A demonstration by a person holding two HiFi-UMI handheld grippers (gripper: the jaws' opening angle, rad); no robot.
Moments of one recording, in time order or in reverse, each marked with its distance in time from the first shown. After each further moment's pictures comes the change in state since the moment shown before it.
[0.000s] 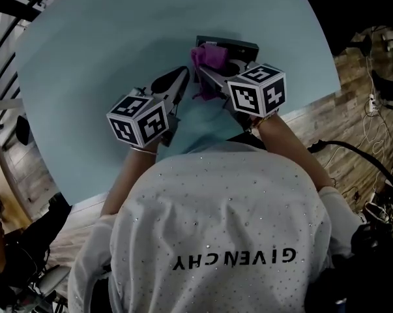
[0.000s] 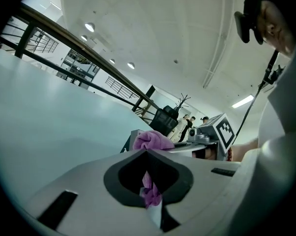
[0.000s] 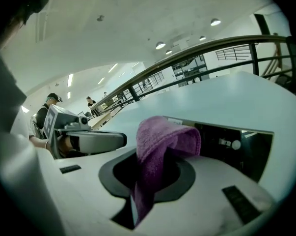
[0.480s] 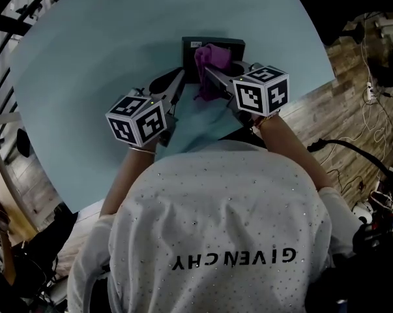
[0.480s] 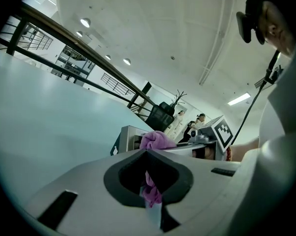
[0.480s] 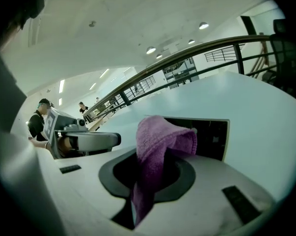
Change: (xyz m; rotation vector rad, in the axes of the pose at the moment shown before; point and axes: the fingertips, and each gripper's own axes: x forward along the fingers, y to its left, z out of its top) left arm 0.018 -0.013 -0.005 0.019 0.038 -0.041; right arm -0.029 -0.030 -0.010 0.074 -0.048 -0.074
